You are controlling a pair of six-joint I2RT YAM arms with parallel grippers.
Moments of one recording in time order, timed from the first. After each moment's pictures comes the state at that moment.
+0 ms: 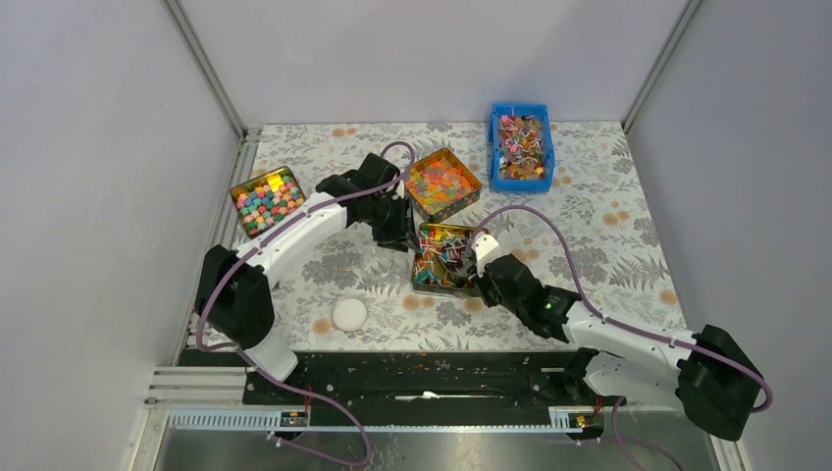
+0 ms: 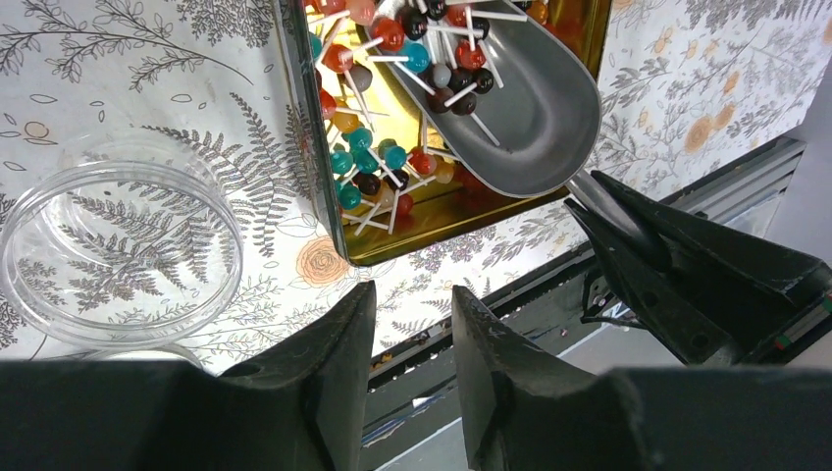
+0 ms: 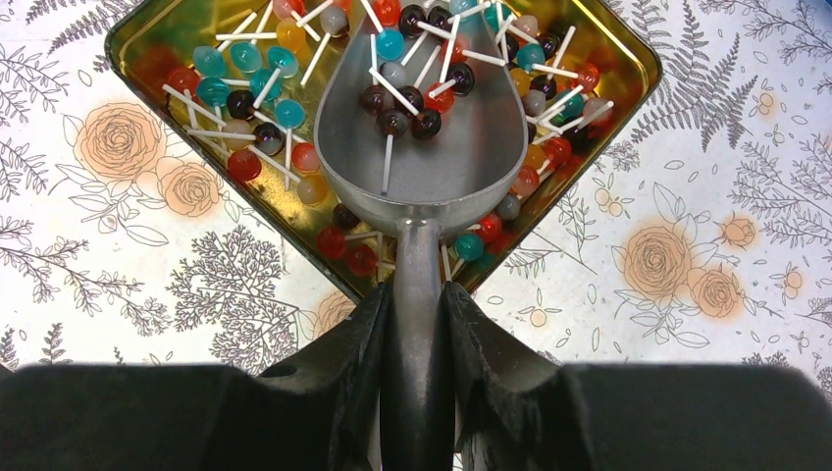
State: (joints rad) left arm -0.57 1.63 1.36 -0.79 0.34 -0.56; right arm 0.88 1.06 0.48 -0.07 0.27 0.04
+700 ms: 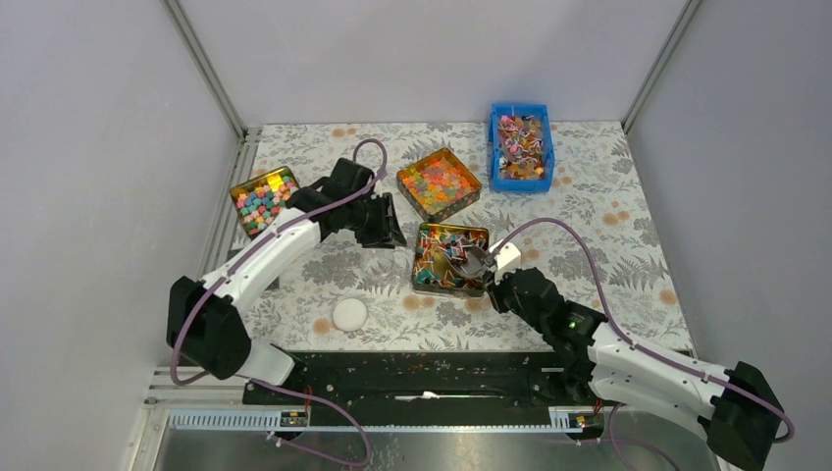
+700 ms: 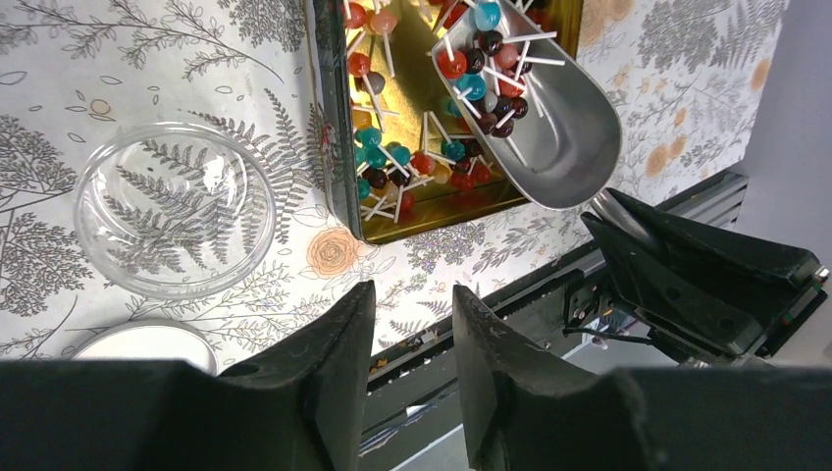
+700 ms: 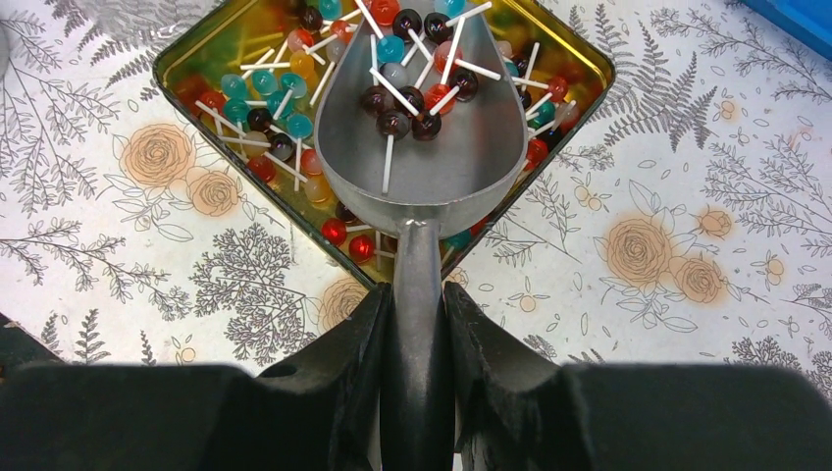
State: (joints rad) left arm -0.51 1.46 1.24 -0.73 0.33 -0.60; right arm 0.88 0.80 0.35 -0.05 0.27 0.06
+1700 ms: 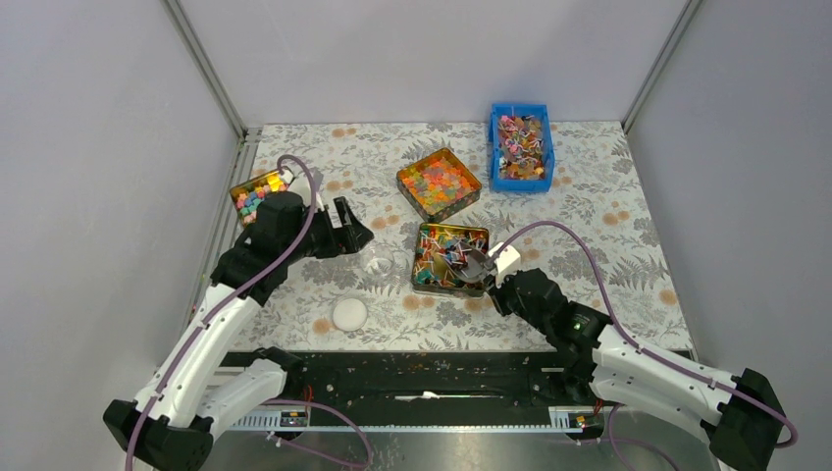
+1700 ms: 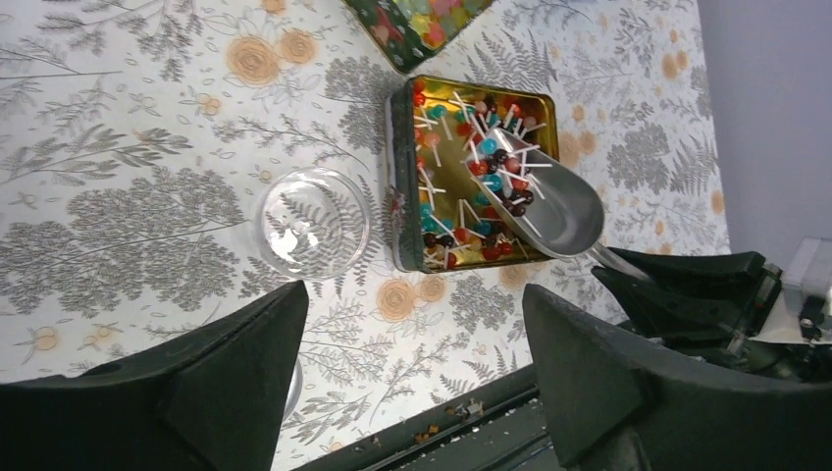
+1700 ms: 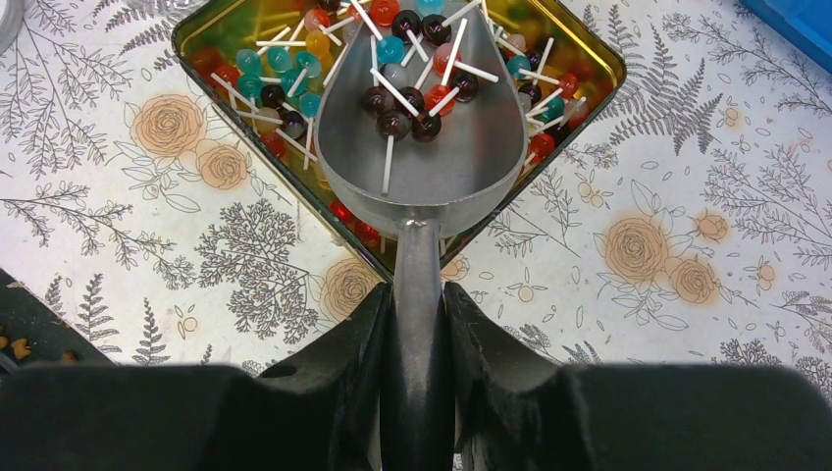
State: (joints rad) left arm -0.40 0.91 0.97 -0.63 0.17 -0.55; right arm 0.88 0.75 0.36 -0.13 0.23 0.01
